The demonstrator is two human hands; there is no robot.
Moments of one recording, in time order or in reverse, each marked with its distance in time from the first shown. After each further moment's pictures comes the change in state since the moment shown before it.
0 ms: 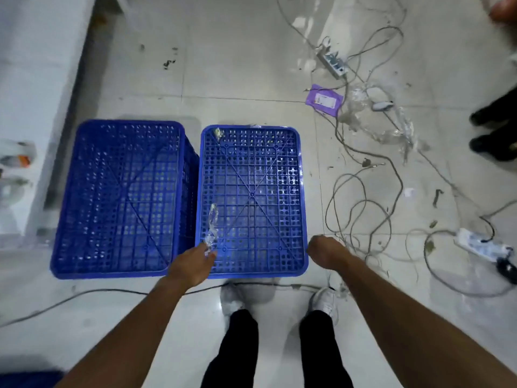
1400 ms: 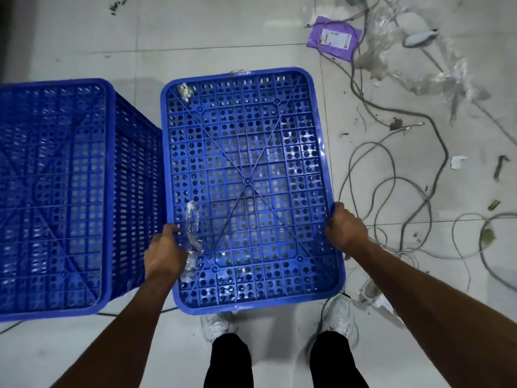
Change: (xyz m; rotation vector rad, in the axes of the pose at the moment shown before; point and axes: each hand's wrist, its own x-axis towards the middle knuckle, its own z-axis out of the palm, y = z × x) left_hand 0.209 0.029 0.092 -0.037 0.409 -0.284; right_hand 0.227 0.117 0.051 0.174 0.315 0.050
